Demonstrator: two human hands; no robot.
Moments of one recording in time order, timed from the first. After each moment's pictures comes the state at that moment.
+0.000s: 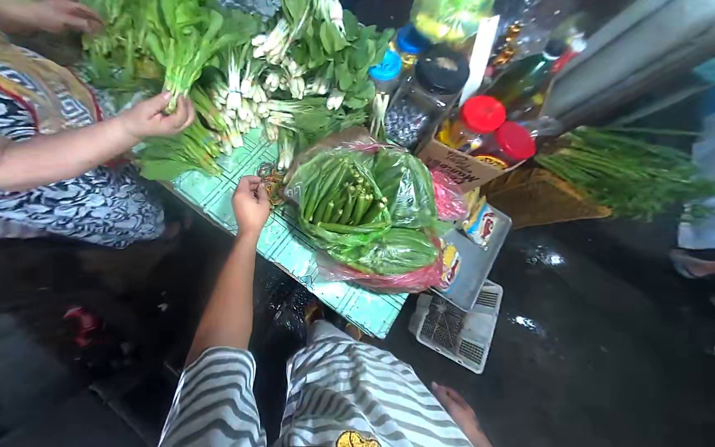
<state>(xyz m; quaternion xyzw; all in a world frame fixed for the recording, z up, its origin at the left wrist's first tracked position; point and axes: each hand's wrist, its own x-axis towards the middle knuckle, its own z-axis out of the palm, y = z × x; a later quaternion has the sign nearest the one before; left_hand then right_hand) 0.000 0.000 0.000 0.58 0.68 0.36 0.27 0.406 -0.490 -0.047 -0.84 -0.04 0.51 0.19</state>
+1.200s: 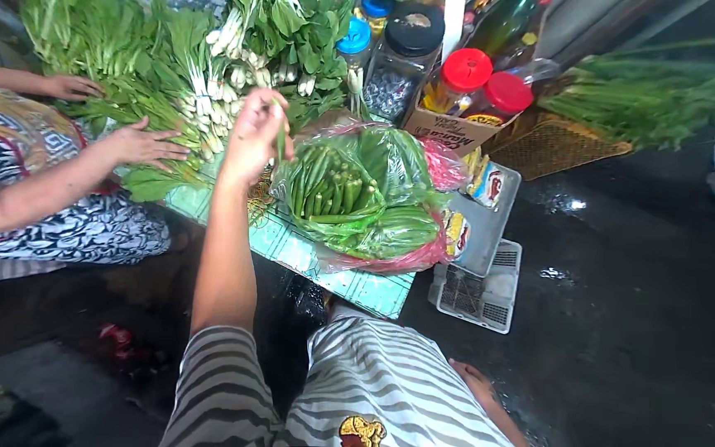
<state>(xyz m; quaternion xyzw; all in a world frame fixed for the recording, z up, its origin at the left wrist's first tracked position) 0.065 0.055 0.164 0.64 0.33 0.39 0.57 0.396 -0.506 -0.071 -0.85 0.04 0.48 0.21</state>
